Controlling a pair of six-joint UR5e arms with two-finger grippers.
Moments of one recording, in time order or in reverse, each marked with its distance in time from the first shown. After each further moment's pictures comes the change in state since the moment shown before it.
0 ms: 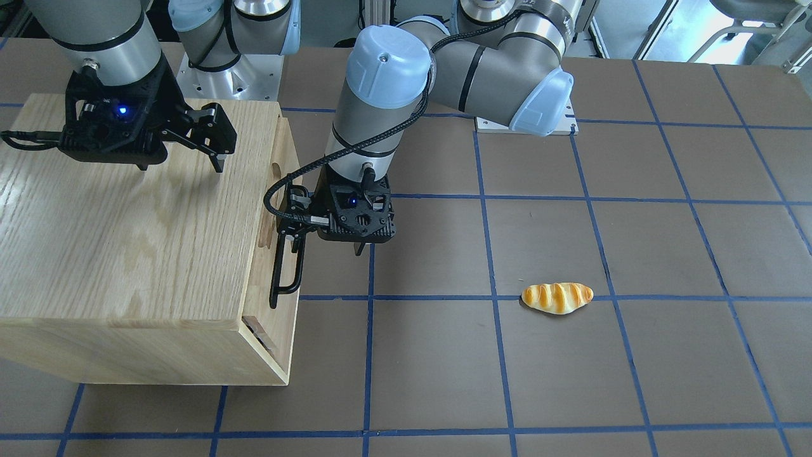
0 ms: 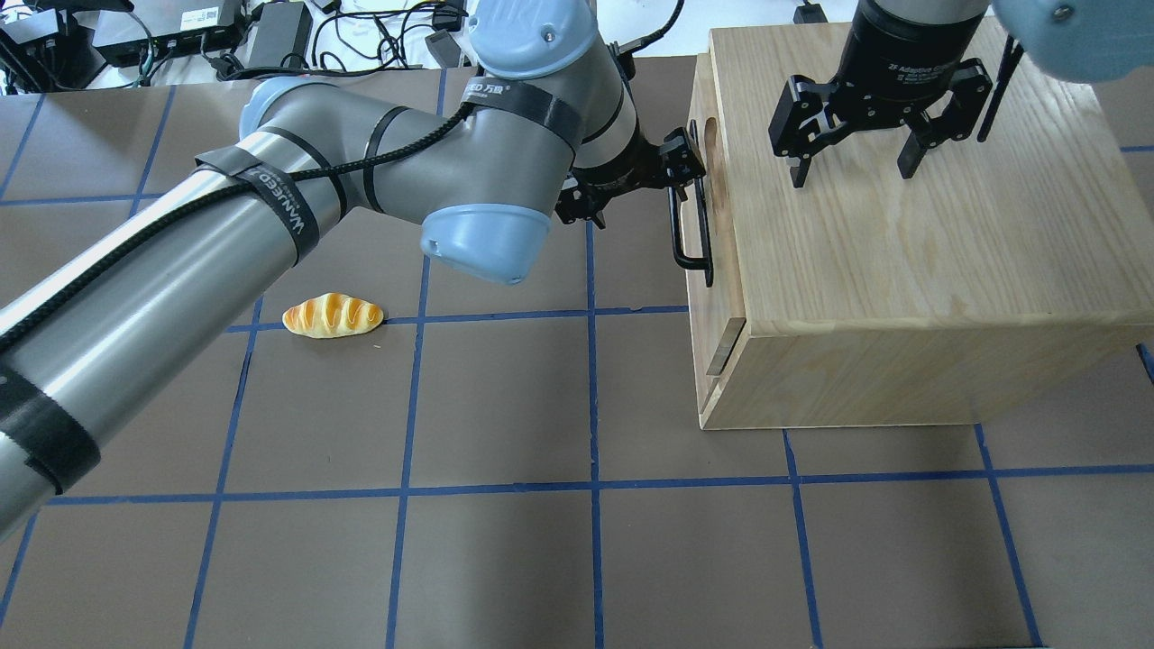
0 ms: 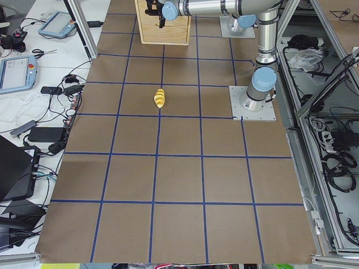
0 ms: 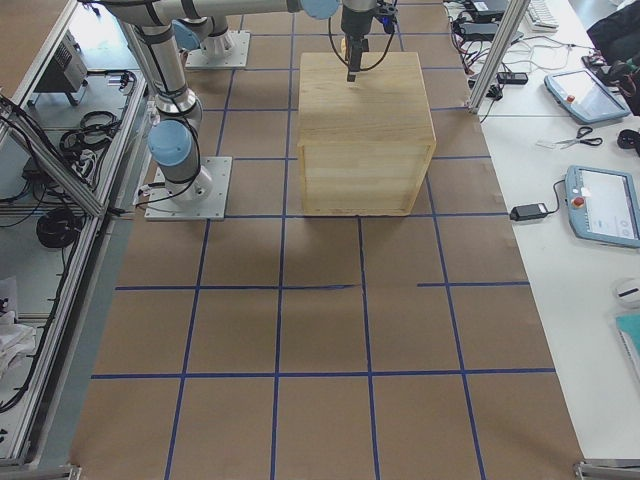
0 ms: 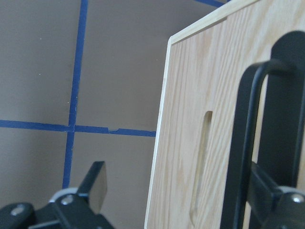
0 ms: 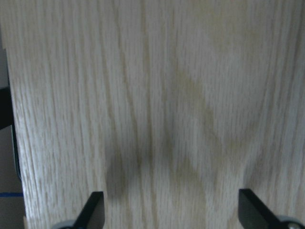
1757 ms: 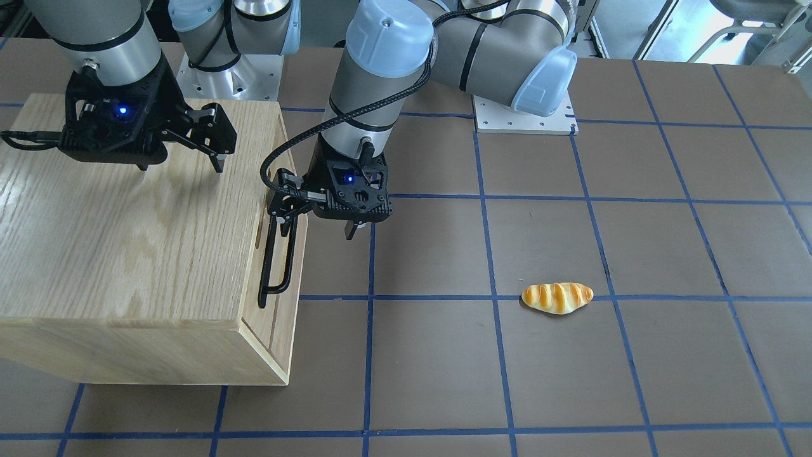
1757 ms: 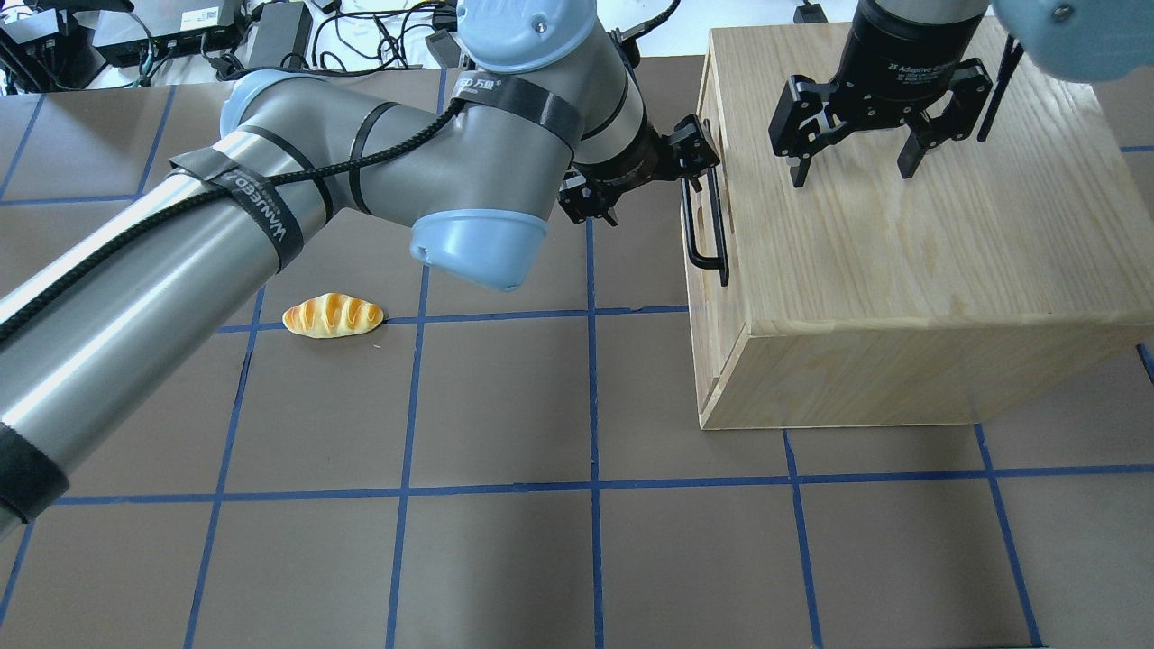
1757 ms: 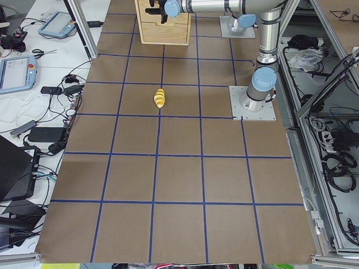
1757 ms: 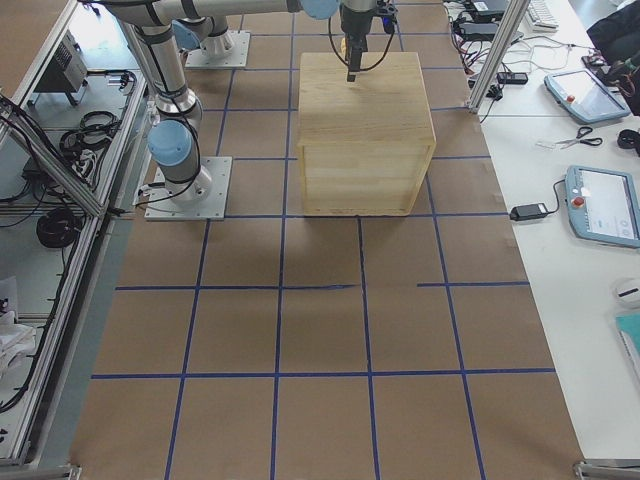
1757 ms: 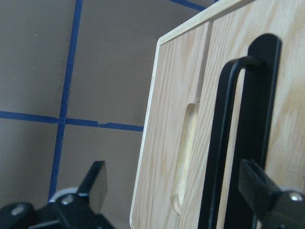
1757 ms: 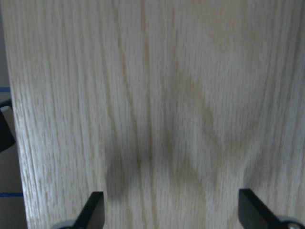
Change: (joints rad) left arm -0.020 0.025 -0.005 0.011 -0.036 -0.074; right arm 0.000 0.000 0.000 0.000 0.000 0.000
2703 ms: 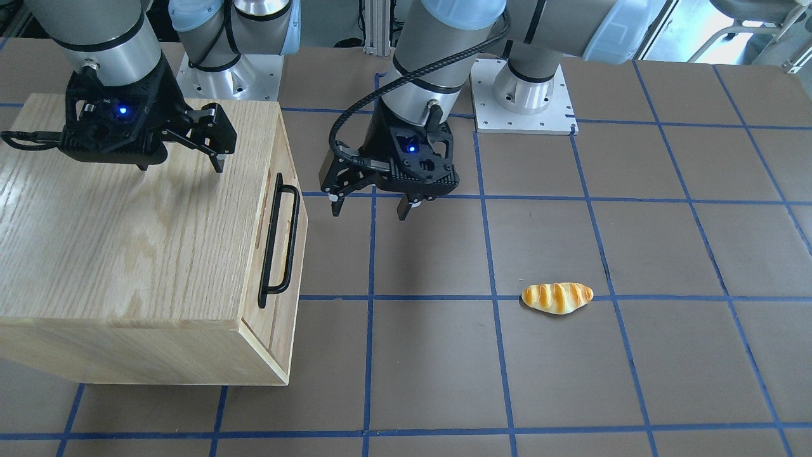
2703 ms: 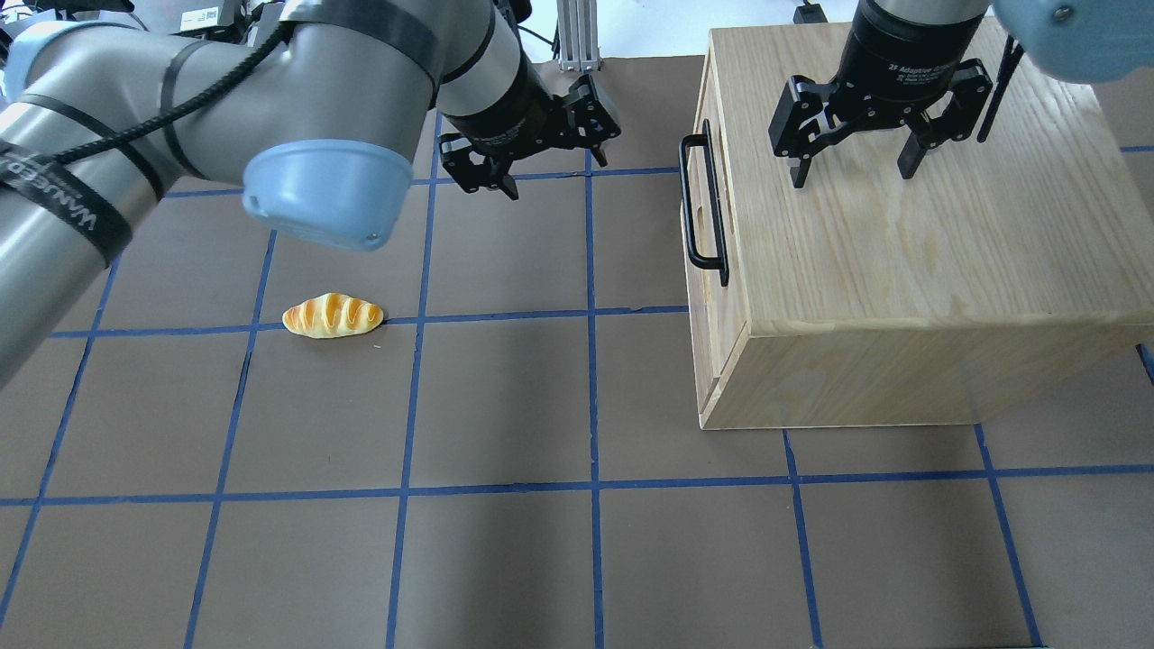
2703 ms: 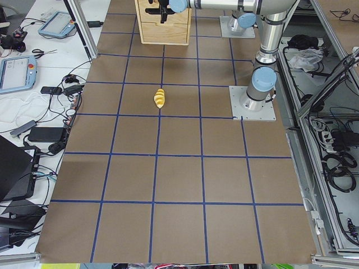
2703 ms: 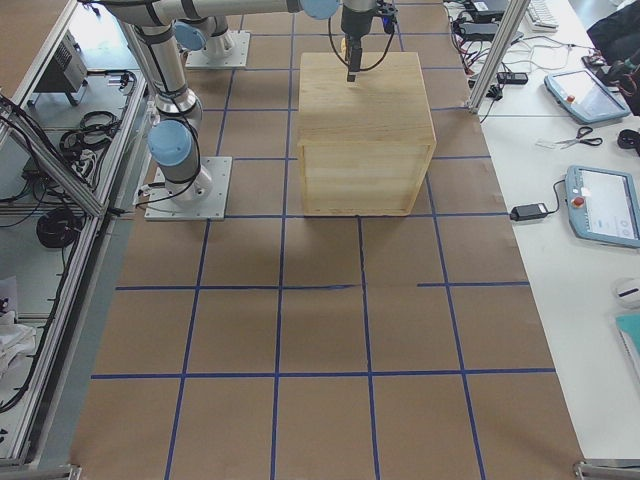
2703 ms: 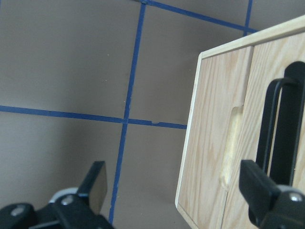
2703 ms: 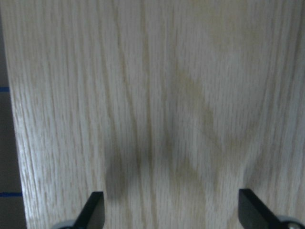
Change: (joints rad) left arm 0.083 0.118 -0.005 -0.149 0.006 0.121; right arm 0.000 0.000 0.001 0.000 0.000 0.000
